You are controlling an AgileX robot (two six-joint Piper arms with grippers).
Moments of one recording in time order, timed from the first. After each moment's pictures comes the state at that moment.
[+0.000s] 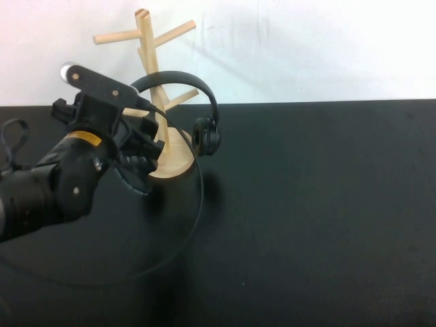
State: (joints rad) right arm -0.10 -0.01 0.02 -0.08 0.40 0.21; left arm -0.42 1.62 -0.83 -0.38 -0.46 0.65
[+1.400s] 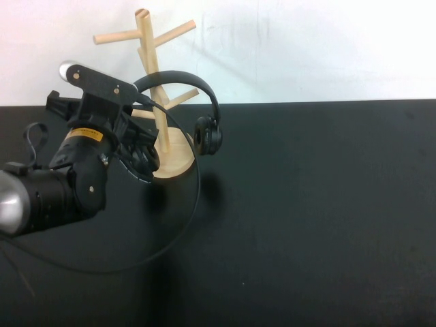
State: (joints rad) right arm -0.10 -0.01 0.02 -0.08 0.40 0.21; left arm -0.42 1.73 -0.86 -0.45 -0.69 0.74
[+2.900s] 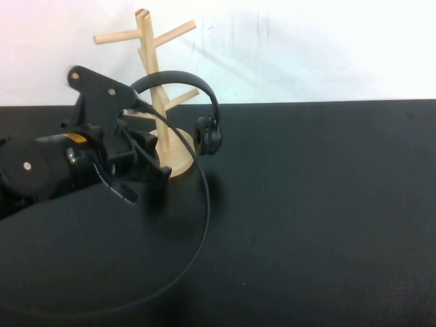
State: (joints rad) right arm -0.10 -0.01 0.02 -0.08 0.40 0.21; left arm -0.42 1.41 -0.86 -0.62 0.12 0.81
